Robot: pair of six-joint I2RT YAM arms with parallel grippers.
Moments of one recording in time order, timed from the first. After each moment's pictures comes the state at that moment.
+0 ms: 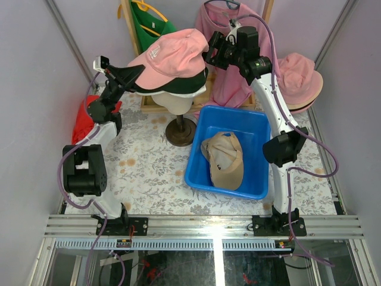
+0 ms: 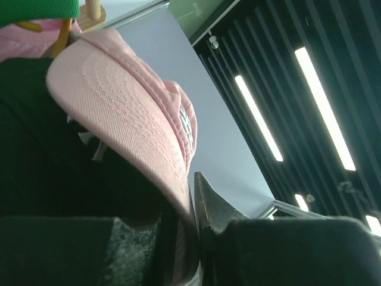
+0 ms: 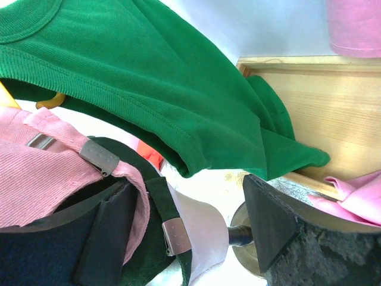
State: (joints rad) left arm 0.06 1.67 1.10 1.52 0.66 -2.10; right arm 0.36 2.21 2.52 -0.59 -0.41 0.65
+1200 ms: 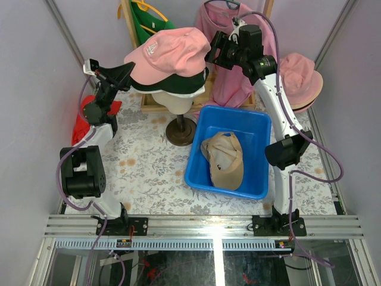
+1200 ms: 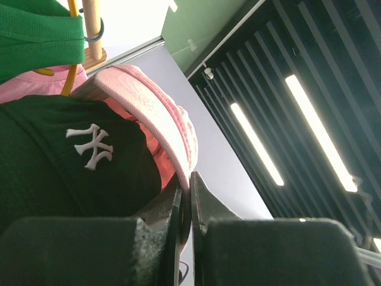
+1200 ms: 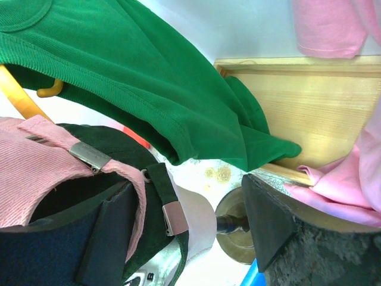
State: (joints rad) left arm 0.13 1.64 1.06 1.52 0.56 -2.10; right arm 0.37 2.14 2.52 -0.69 -0.30 0.58
